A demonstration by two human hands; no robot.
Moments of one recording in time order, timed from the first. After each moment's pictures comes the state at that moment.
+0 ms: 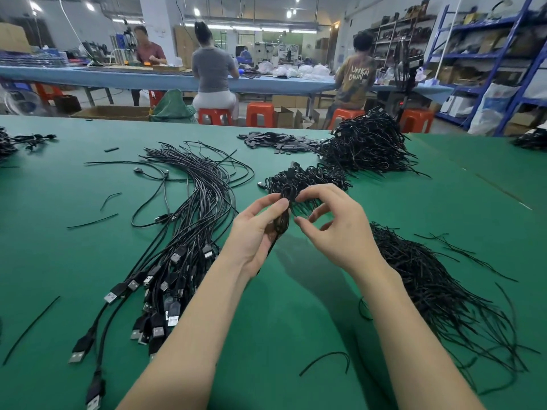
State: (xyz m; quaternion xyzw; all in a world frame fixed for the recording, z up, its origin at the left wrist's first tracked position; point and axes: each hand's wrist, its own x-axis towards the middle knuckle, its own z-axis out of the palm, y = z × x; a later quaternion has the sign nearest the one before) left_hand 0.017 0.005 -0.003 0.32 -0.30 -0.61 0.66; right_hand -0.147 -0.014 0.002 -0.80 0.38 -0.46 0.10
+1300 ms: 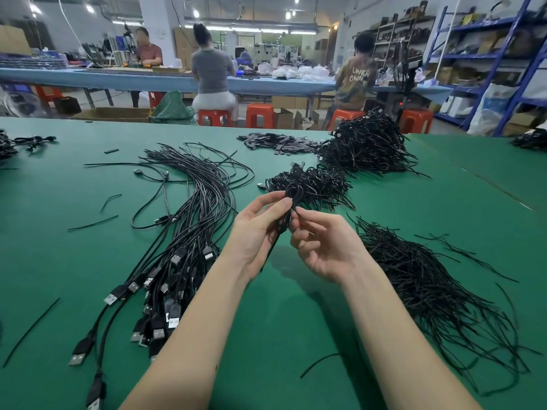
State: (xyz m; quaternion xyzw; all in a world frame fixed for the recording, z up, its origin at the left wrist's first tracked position) left_hand 0.015 0.006 -0.001 0.29 -0.33 -0.60 0.67; right_hand -0.124 -0.003 0.012 -0.27 0.33 -0.41 0.80
